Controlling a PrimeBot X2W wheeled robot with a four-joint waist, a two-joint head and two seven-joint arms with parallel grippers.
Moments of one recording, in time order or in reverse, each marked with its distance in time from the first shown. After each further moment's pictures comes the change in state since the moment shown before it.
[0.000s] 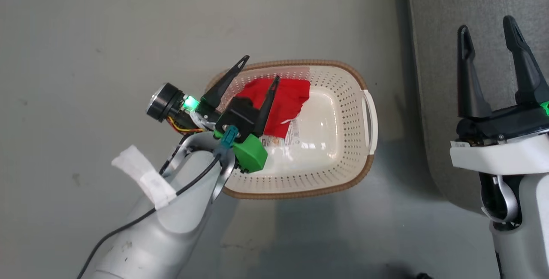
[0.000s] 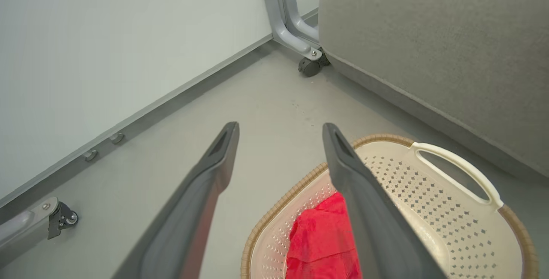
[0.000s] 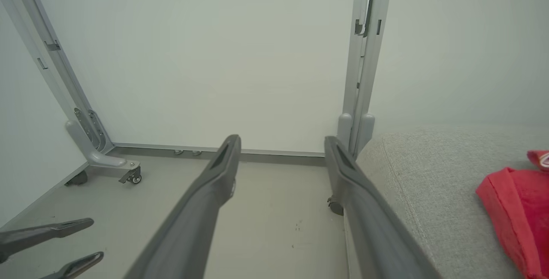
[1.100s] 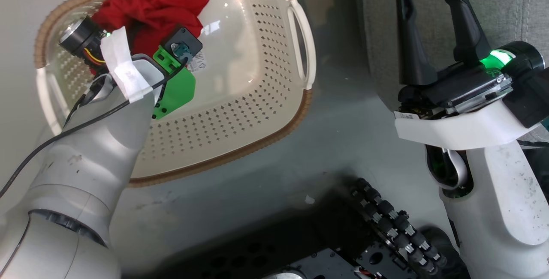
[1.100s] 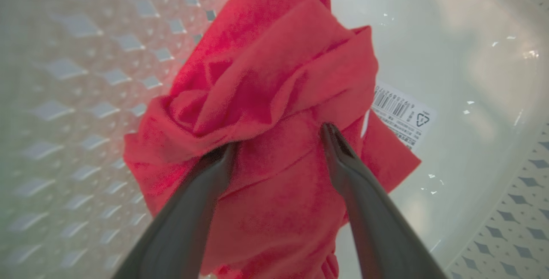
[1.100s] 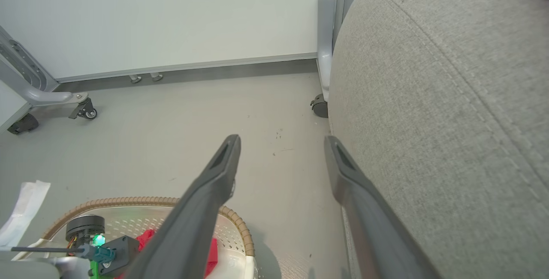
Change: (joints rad) left arm -0.484 0.072 -0.252 0.670 0.031 0.029 0.225; right arm -0.223 0.062 0.193 0.102 0.101 0.000 -0.101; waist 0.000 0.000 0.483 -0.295
